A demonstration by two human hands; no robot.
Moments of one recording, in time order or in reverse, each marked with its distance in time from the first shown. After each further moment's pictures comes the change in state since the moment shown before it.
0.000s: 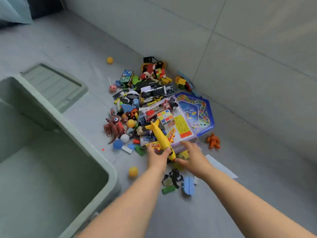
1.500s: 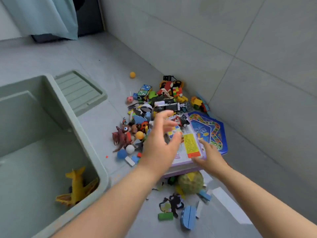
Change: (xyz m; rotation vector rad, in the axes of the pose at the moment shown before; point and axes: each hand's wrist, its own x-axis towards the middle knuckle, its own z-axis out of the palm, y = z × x) left_hand -0.060 0.082 -0.011 0.201 0.066 0.860; right_hand 0.078 0.033 -0.046 -0.151 0.035 -0.082
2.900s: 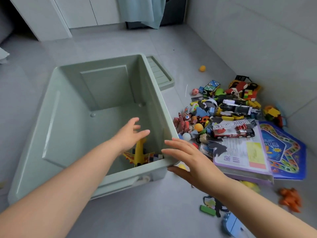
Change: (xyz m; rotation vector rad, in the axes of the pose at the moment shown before) left_hand -0.069 -0.105 -0.206 0.181 0.181 -0.678; right_hand -0.089 -0.160 0.088 -0.087 -0.113 -1.307
